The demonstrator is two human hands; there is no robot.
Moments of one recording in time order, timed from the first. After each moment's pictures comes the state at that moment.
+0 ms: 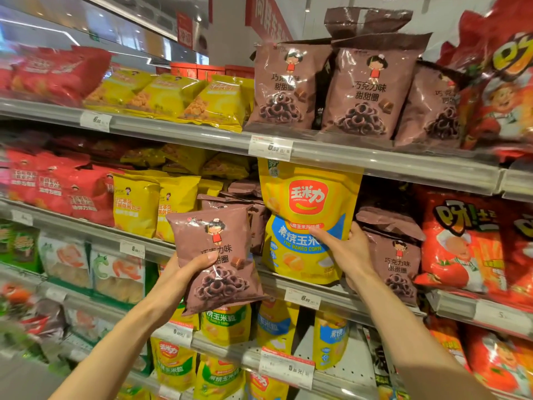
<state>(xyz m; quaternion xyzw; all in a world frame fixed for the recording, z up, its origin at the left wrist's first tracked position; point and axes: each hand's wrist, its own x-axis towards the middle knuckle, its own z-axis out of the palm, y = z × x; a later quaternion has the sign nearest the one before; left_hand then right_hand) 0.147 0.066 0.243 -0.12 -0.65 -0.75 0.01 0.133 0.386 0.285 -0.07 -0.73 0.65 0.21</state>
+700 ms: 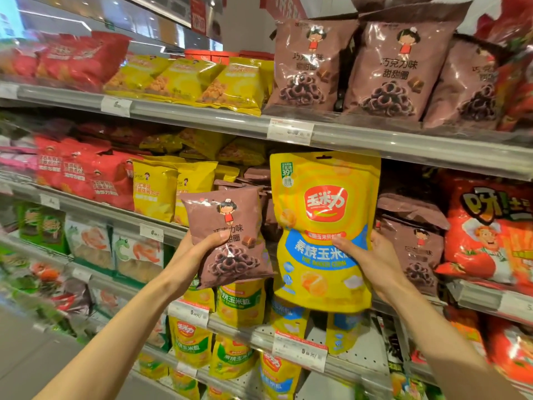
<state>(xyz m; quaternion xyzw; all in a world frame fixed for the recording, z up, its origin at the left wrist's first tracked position) 0.134 0.056 0.241 -0.14 -0.64 -0.75 0.01 0.162 0.396 0.261 0.03 -0.70 0.71 0.13</state>
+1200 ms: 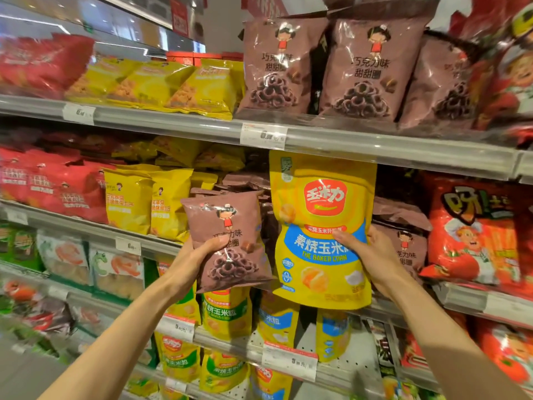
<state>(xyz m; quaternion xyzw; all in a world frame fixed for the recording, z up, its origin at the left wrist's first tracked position) 0.104 0.094 0.247 -0.14 -0.66 -0.74 -0.03 0.147 0.433 0.275 0.02 -0.70 0.70 0.13</state>
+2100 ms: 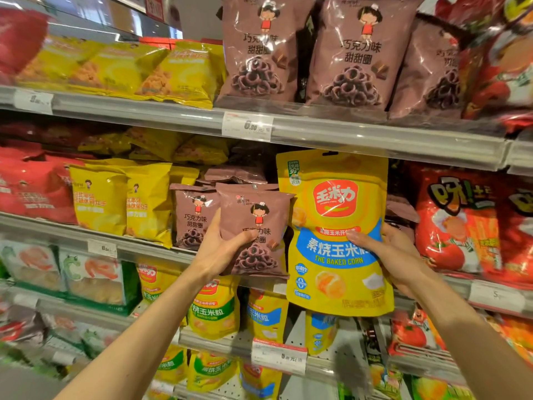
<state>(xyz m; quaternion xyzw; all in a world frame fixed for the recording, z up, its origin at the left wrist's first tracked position) 0.082 0.156 0.253 -0.17 -0.76 -0.63 0.05 0.172 0.467 0.287 0.00 -0.71 0.69 0.10</state>
